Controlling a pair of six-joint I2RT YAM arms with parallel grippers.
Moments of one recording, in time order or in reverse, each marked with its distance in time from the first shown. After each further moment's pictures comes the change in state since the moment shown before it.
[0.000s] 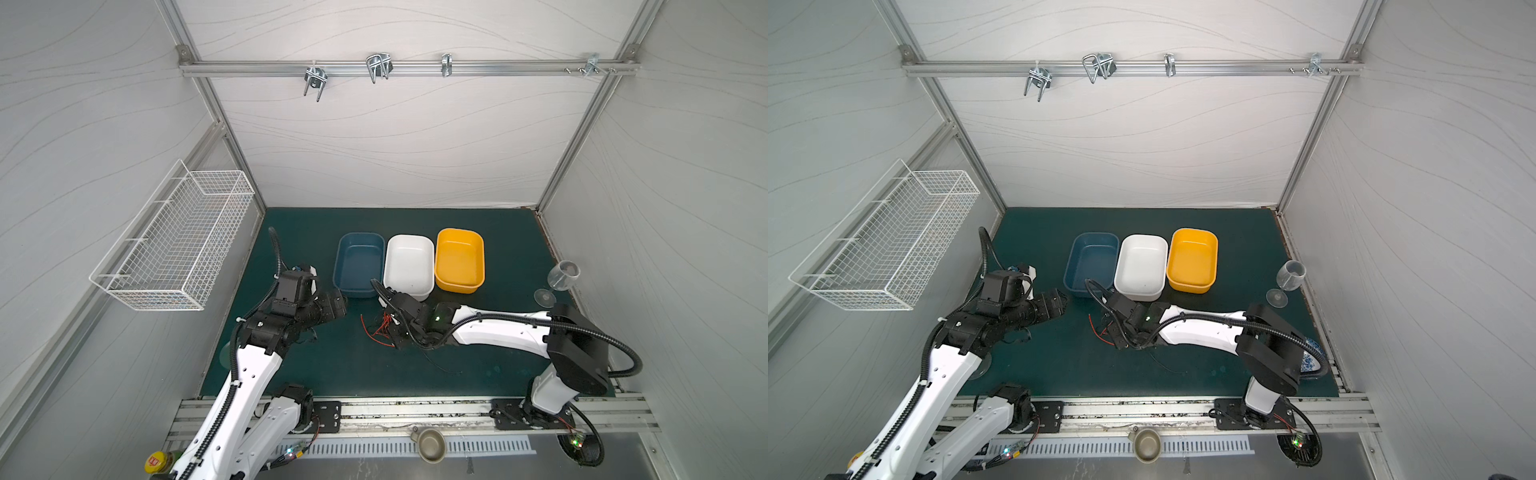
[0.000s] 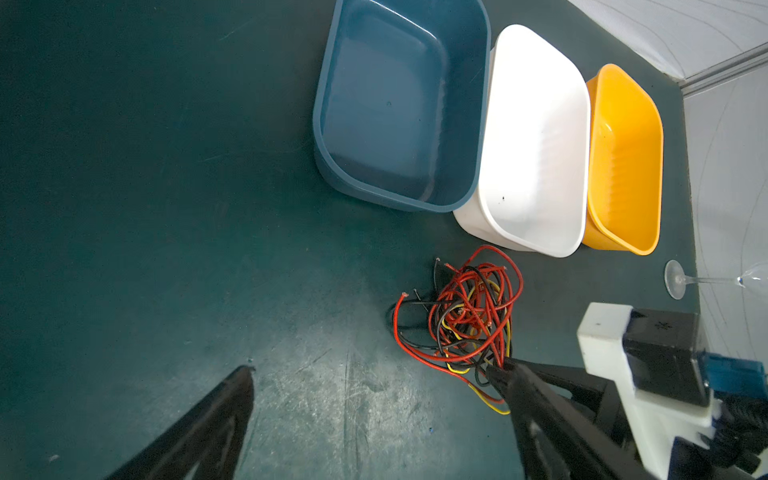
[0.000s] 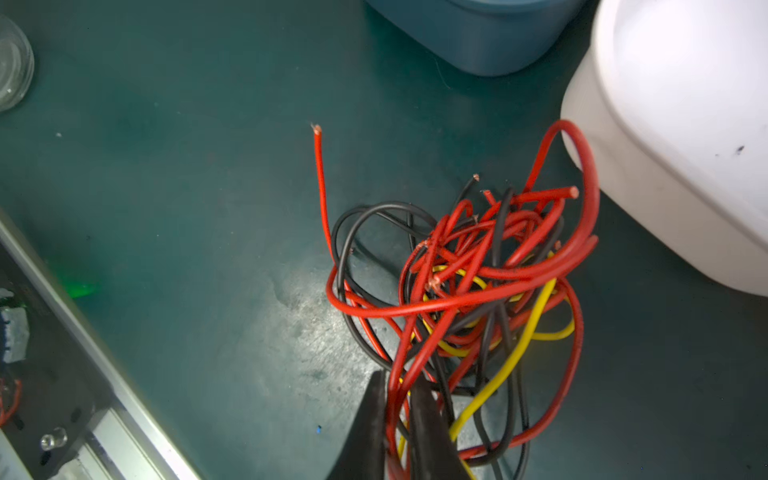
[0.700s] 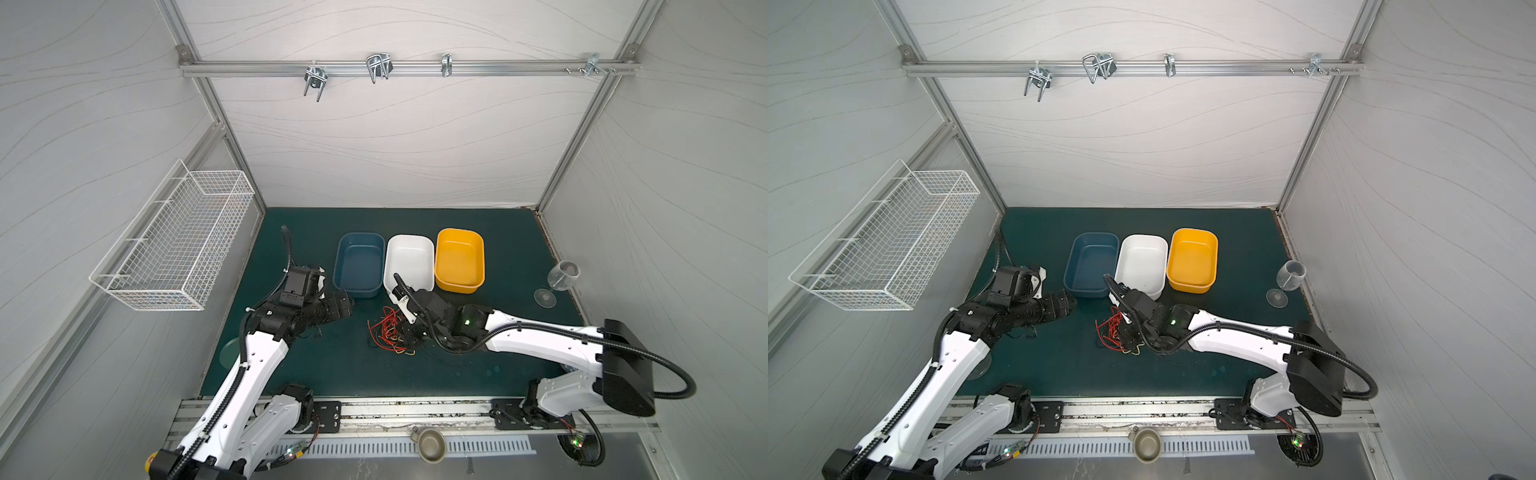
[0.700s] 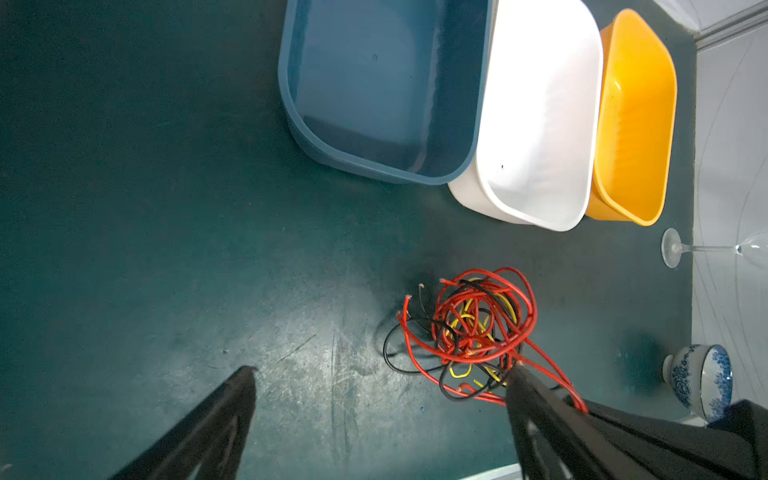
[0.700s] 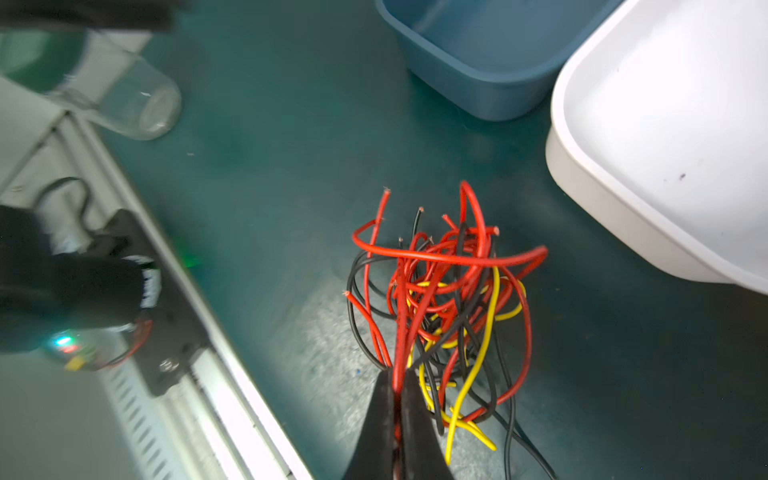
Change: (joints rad) left arm -0.025 0.108 0.000 0.007 0.079 0.007; right arm -0.024 -0.281 -0.114 0.009 -0.092 -0.044
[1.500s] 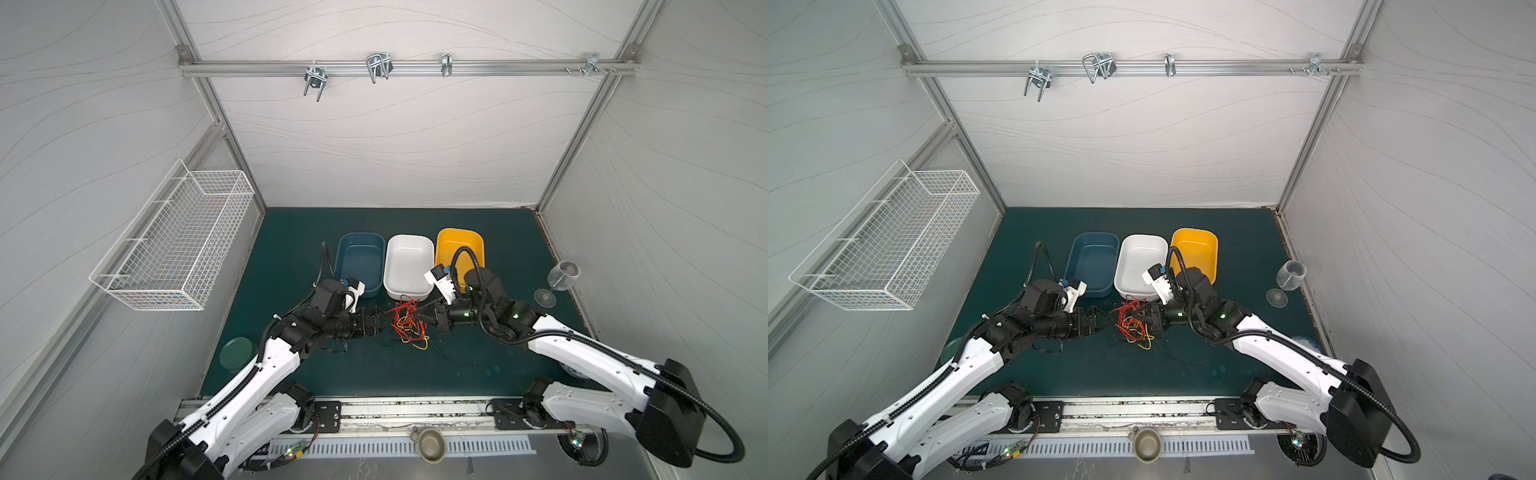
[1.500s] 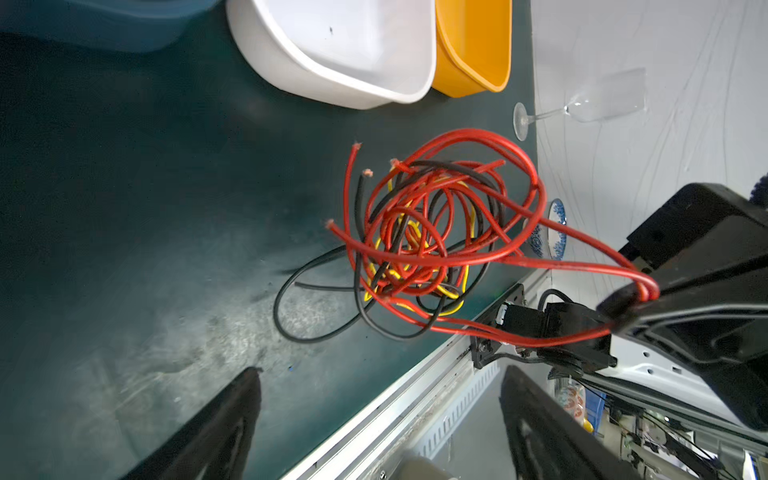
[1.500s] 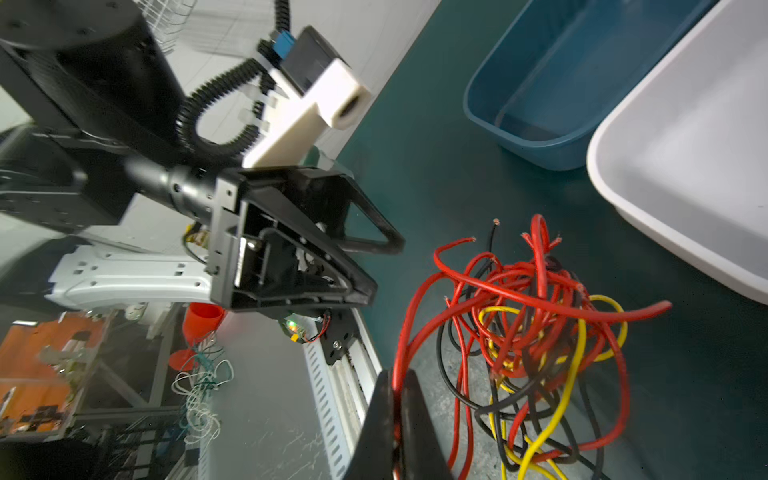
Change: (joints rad) left arm -0.300 -0.030 -0.211 0.354 0.271 -0.205; right arm -0.327 -0.266 -0.206 0.234 -0.610 0.087
